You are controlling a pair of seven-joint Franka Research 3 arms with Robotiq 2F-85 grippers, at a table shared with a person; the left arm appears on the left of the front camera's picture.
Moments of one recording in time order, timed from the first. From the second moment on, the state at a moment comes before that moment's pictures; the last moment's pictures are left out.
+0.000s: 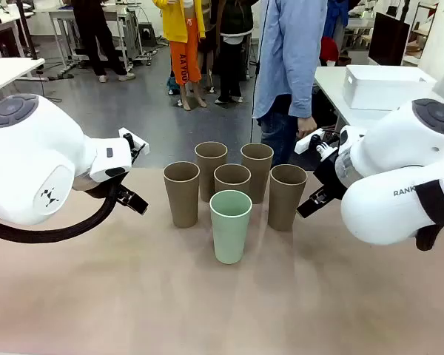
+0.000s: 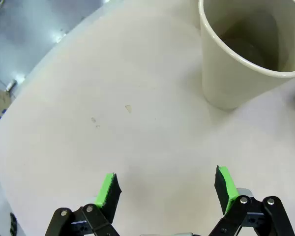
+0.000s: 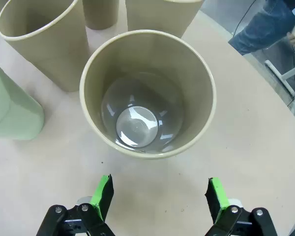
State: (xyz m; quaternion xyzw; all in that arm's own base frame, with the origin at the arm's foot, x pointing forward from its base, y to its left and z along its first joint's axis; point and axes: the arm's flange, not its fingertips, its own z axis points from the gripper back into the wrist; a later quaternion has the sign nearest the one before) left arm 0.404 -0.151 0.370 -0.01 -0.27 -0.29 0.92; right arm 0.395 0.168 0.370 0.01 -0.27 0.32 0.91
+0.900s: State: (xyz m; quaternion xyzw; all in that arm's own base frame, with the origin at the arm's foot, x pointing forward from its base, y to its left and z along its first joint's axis) left arm 0.404 -0.151 0.370 -0.01 -0.27 -0.29 0.92; right arm 0.395 0.168 0.370 0.01 -0.27 0.32 0.91
